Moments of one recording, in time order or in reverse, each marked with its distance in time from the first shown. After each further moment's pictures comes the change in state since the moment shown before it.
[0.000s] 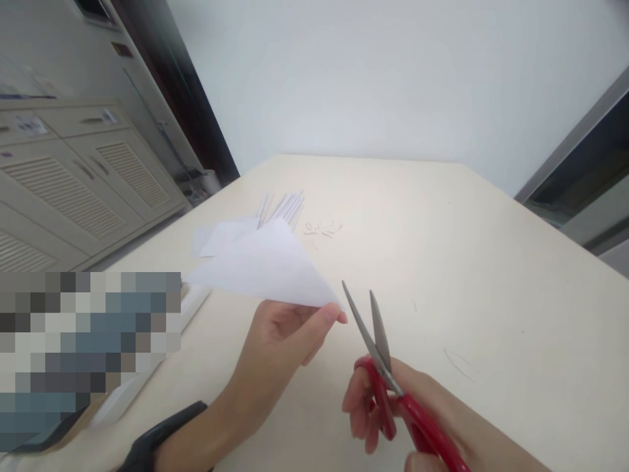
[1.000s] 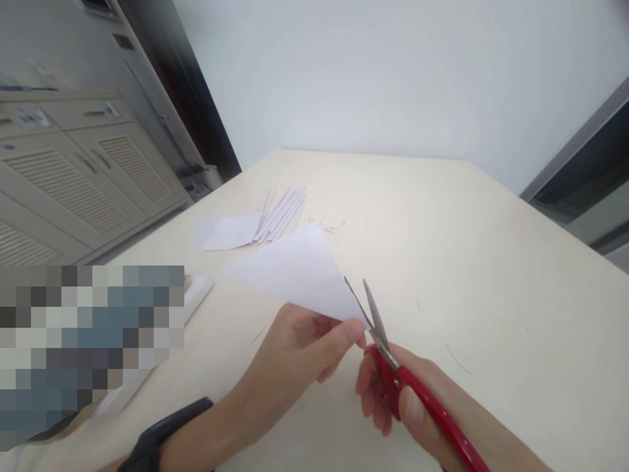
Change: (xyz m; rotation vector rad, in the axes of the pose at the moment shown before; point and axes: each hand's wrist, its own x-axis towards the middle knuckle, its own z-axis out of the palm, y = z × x) left_hand -0.003 0.005 0.008 -0.053 -0.185 -0.031; right_hand 0.006 0.002 0.004 -0.270 0.181 0.005
